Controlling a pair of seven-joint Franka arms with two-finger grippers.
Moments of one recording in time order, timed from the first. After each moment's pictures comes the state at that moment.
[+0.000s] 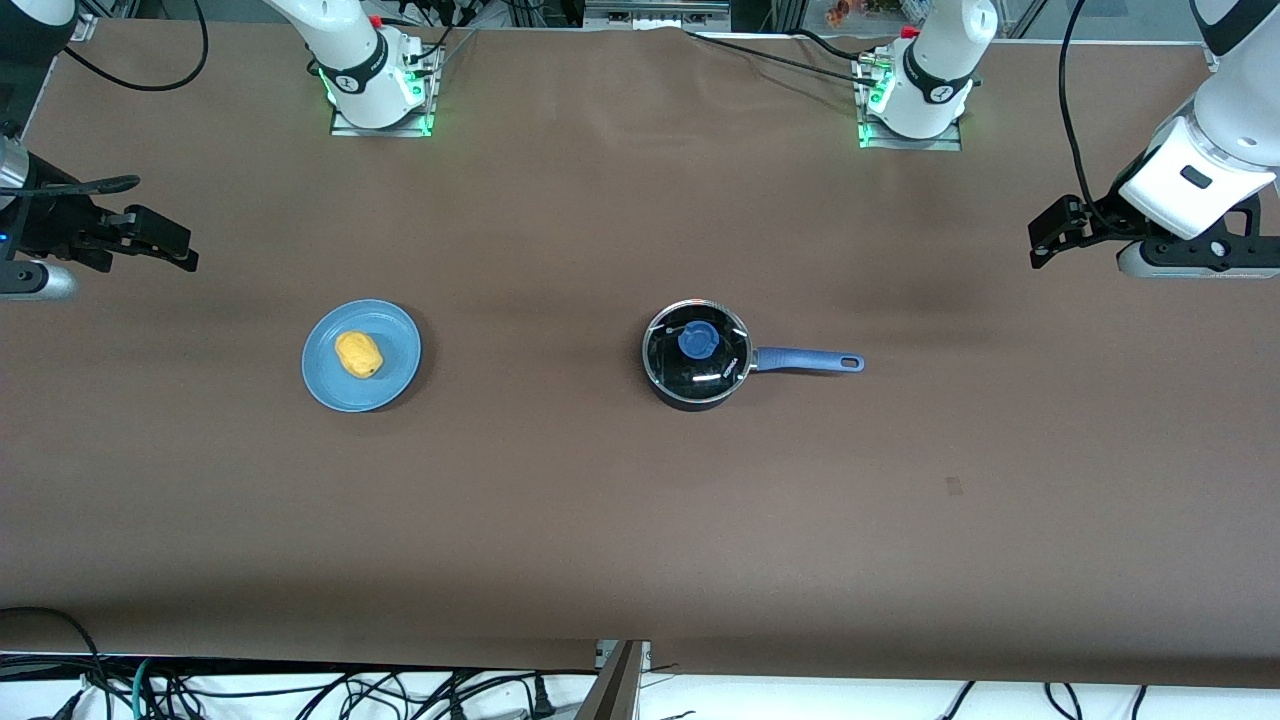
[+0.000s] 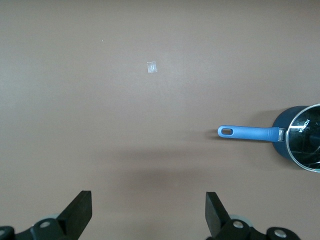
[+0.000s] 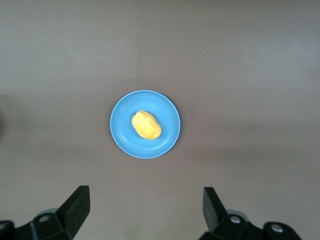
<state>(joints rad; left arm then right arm) 0.01 -0.06 -0.09 -1.75 0.02 1.71 -0.09 0.12 0.09 -0.11 -1.52 0.03 1.55 0.00</state>
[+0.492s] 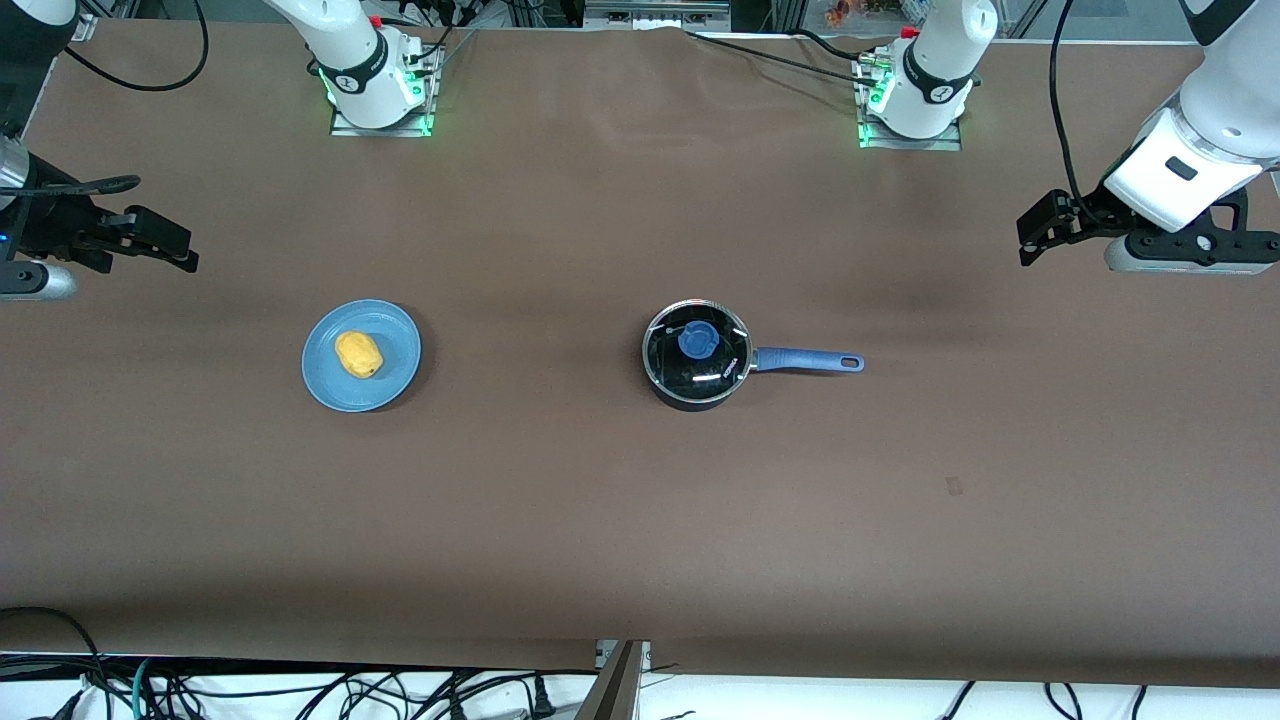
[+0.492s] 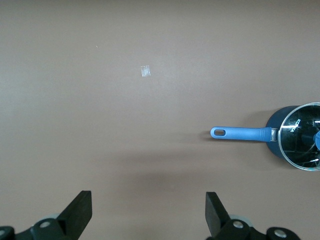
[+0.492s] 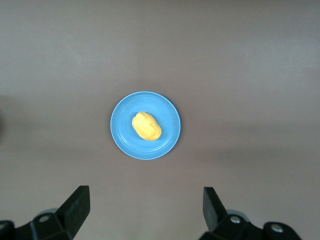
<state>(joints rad) 0.01 -0.06 -0.12 -1.74 0.02 1.71 -0.09 0.12 0.09 -0.11 -1.52 0.02 1.56 0.00</state>
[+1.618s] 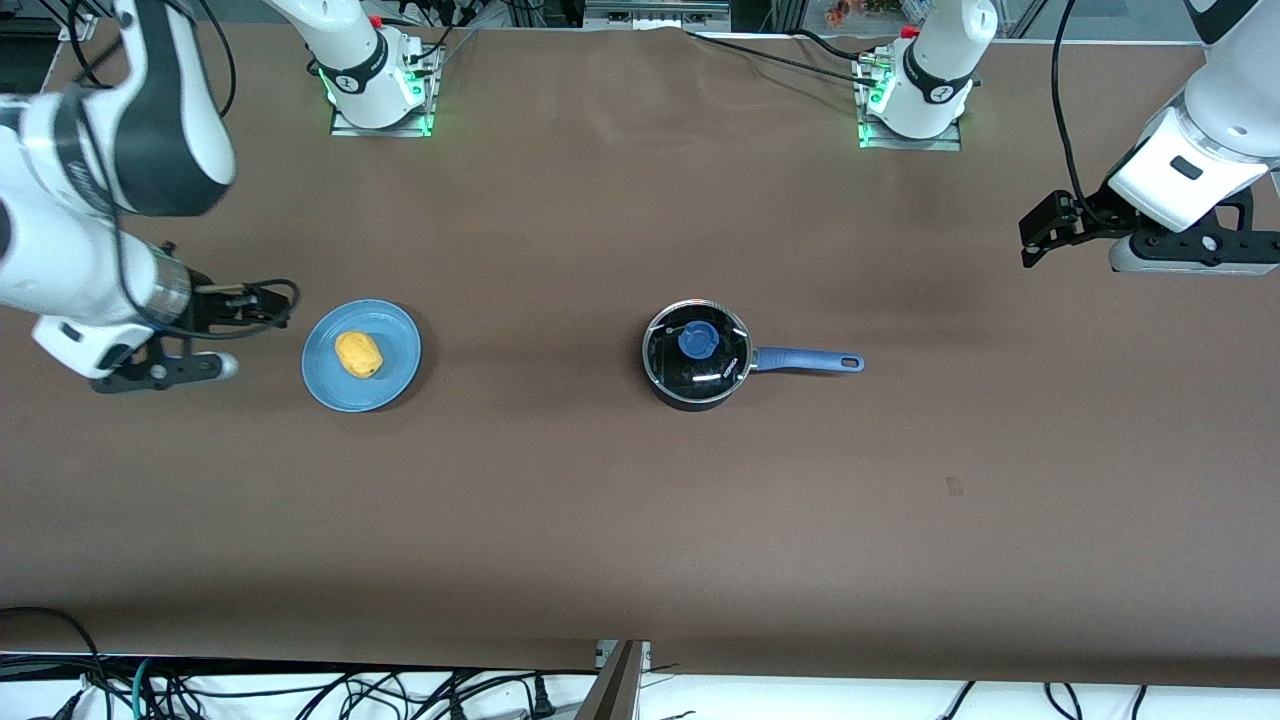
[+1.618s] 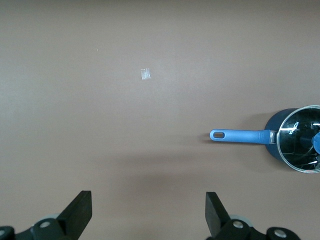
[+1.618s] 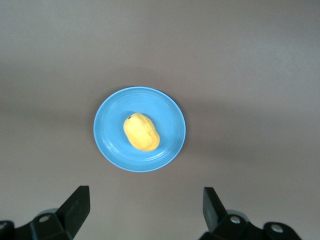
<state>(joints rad) 0.01 -0.05 -0.12 -1.72 0.02 1.71 -0.09 0.13 0.27 -0.02 -1.63 -0.08 1.73 -0.08</state>
